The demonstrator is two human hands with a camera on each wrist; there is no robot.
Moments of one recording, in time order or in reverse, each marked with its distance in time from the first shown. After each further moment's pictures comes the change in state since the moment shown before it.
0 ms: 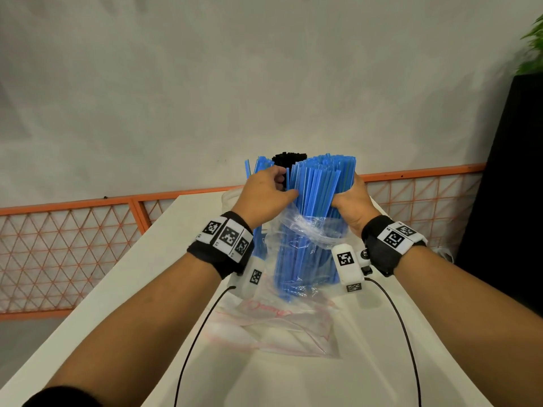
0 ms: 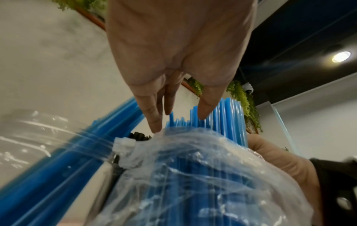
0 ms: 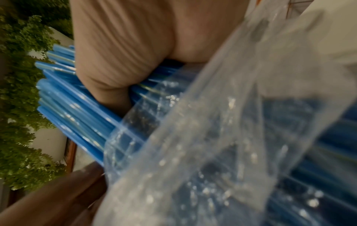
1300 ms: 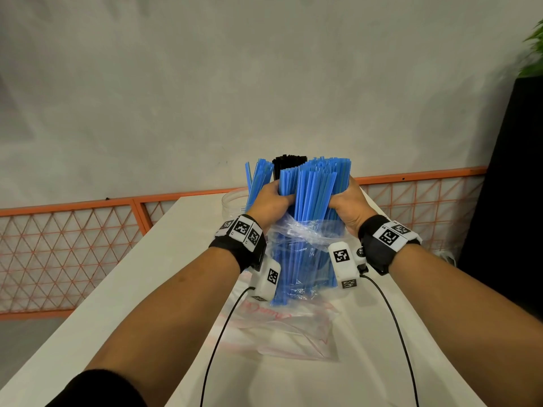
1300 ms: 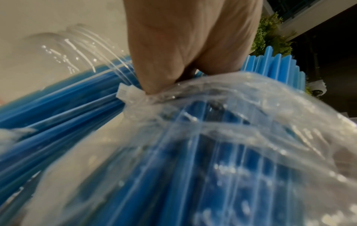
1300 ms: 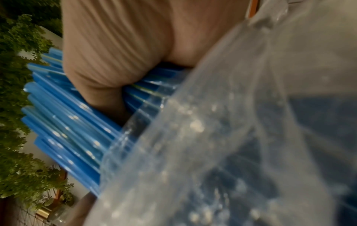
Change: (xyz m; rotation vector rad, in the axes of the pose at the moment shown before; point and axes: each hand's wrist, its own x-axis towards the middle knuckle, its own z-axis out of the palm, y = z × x) left_hand 0.017 -0.016 0.033 -0.491 -0.108 -0.262; right_hand 0.010 0.006 -0.001 0.009 -0.074 0.040
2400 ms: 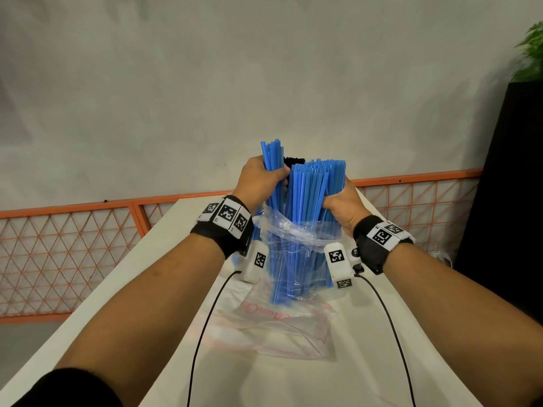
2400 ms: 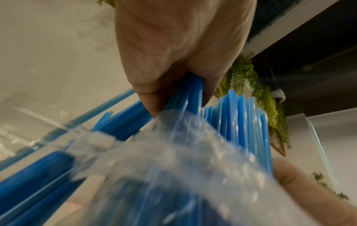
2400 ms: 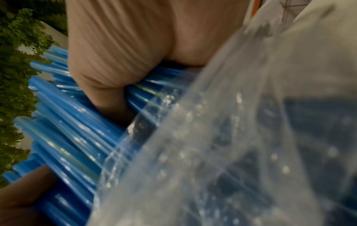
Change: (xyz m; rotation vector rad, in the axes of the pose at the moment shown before) left_hand -0.010 0.050 -0.023 0.103 0.156 0.162; right_hand 0.001 -0.001 0.003 -0.039 0.024 -0.017
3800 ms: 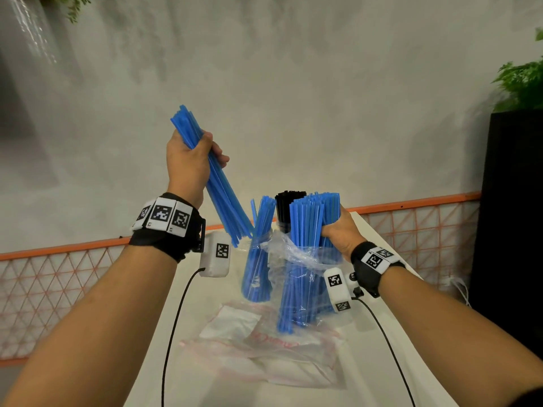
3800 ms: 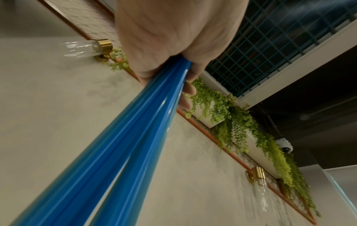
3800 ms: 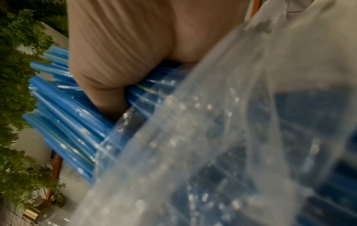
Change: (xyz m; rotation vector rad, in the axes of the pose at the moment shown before) left_hand -0.009 0.083 -0.103 -0.279 0.396 0.322; right_hand 0.001 -0.005 0.002 -0.044 0.035 0.073
